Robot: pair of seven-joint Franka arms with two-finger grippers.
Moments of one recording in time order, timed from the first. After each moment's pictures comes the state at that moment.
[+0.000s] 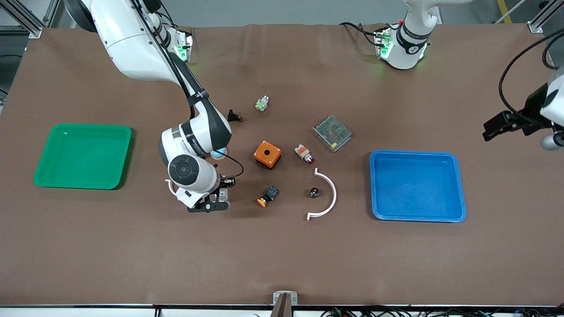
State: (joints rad) left arm -0.02 0.03 -0.03 -1.57 0.04 1.64 -0.16; right arm 0.44 0.73 -0.01 -1.45 0.07 2.04 0.33
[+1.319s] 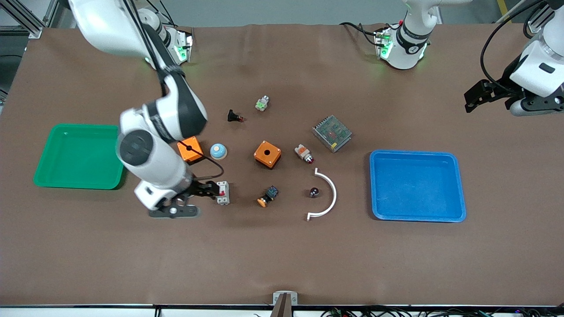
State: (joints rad) left arm -0.01 -0.10 -0.09 -1.71 0.04 1.61 -0.15; right arm 0.43 0.52 -0.10 -1.37 0.07 2.01 0.33
